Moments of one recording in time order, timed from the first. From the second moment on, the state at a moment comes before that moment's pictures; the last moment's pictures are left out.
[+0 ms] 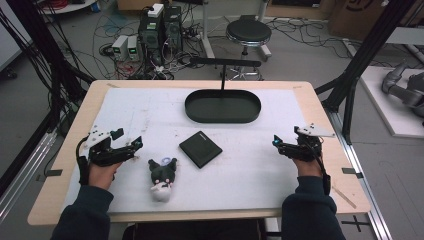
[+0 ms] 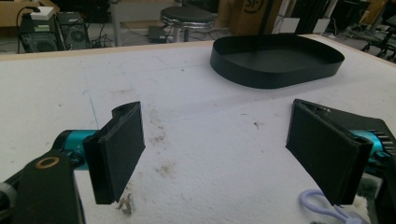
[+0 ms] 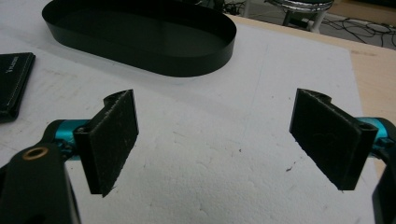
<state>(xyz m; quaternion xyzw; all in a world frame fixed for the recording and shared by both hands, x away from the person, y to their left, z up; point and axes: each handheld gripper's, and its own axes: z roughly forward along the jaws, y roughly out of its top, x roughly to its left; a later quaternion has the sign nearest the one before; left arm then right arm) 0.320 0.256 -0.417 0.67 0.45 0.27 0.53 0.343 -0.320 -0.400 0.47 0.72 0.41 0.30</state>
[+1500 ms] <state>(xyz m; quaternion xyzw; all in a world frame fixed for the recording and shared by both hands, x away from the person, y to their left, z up) 0.332 0.212 -0.430 0.74 0.42 0.19 0.49 0.333 -0.315 -0.404 0.46 0.74 0.39 0.30</state>
